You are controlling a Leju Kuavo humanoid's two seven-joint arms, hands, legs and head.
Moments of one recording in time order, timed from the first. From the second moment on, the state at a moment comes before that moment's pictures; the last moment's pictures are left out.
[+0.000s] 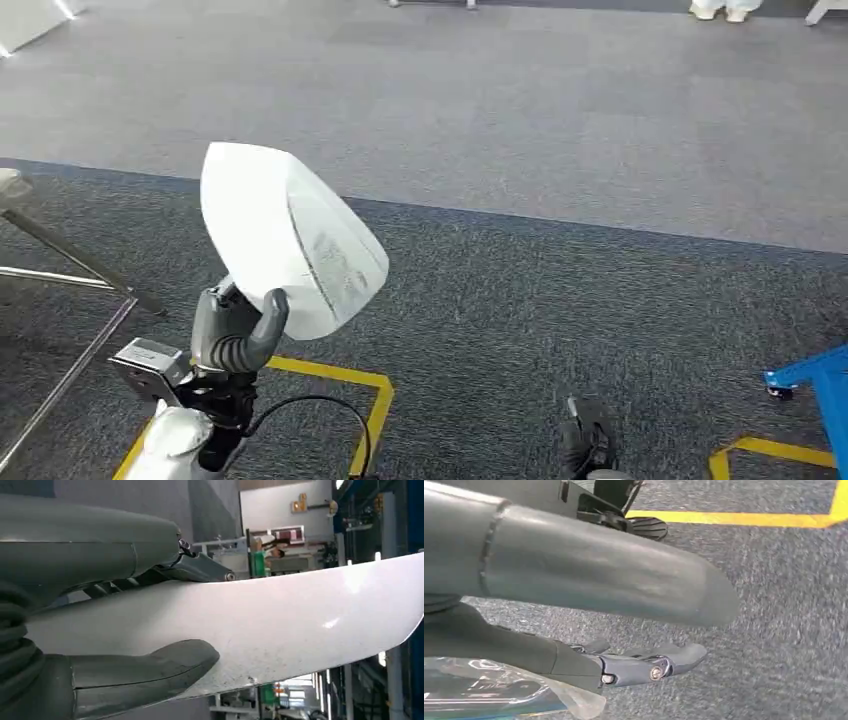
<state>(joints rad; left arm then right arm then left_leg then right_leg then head) 0.00 -0.16 -0.26 -1.59 0.05 0.01 -0.54 -0.28 0.16 -0.51 -0.23 0.61 -0.09 0.02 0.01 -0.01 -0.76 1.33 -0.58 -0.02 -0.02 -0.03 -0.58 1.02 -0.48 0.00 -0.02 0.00</state>
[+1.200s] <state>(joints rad) 0.01 -0.17 -0.26 -1.59 0.05 0.03 -0.52 -0.26 0.15 -0.51 -0.23 0.59 -0.11 0.00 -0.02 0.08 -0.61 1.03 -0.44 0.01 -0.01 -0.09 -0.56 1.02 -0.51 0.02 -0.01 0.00</state>
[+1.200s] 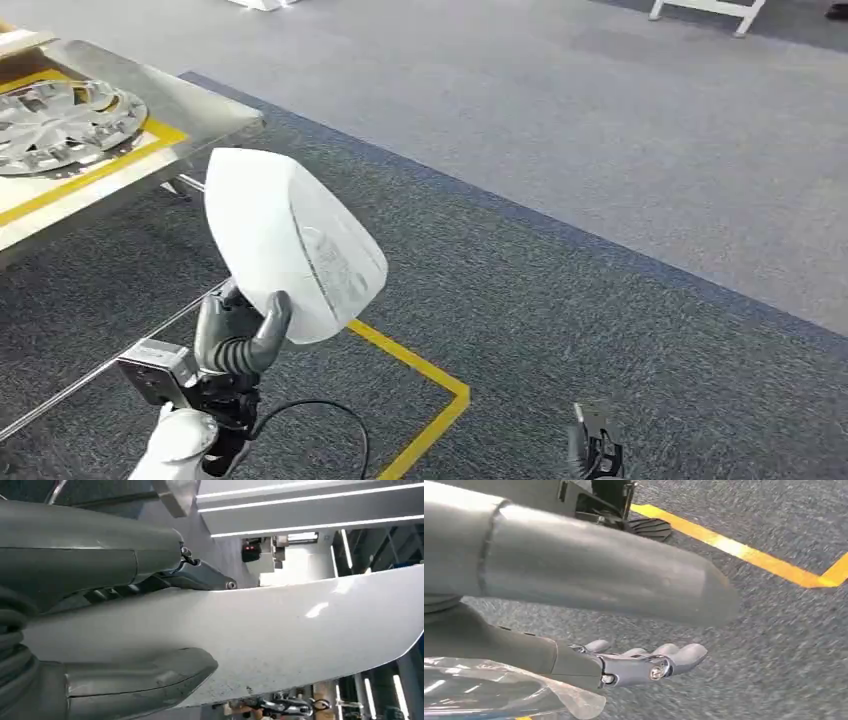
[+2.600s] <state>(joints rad) -0.02 -0.15 -0.25 -1.59 0.07 0.04 -0.52 -0.30 0.15 -0.48 -0.24 0.60 -0.11 0.03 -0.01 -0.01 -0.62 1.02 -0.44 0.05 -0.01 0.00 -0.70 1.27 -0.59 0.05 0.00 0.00</state>
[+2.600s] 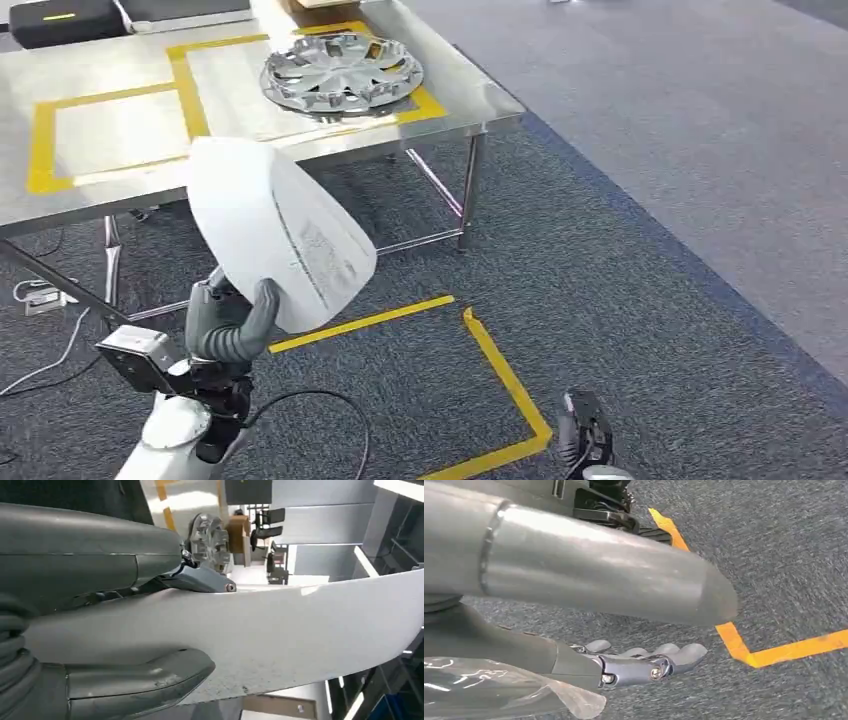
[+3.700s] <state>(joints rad) -0.01 -0.17 -0.25 -1.60 0.09 0.08 -0.54 -0.28 0.14 -0.45 -0.24 0.62 -0.12 0.03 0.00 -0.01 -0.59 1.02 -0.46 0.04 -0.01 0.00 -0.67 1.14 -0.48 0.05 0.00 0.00</state>
